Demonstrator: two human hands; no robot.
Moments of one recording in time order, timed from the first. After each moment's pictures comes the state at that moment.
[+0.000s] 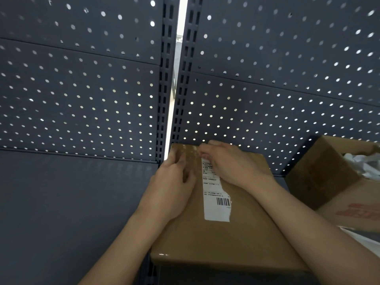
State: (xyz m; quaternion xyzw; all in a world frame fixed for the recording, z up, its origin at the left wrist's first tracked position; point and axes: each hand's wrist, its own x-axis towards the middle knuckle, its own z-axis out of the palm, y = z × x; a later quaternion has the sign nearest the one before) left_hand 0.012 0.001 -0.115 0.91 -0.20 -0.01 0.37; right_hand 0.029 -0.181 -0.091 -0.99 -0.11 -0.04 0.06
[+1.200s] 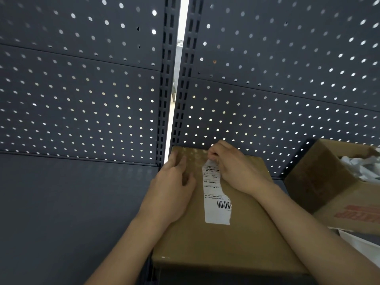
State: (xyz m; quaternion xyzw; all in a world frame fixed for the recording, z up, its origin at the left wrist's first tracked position) left_hand 0.008 0.002 -0.112 0.90 -0.20 0.00 0.38; right_hand 0.017 -0.195 -0.094 -0.98 -0.10 -0.09 0.15
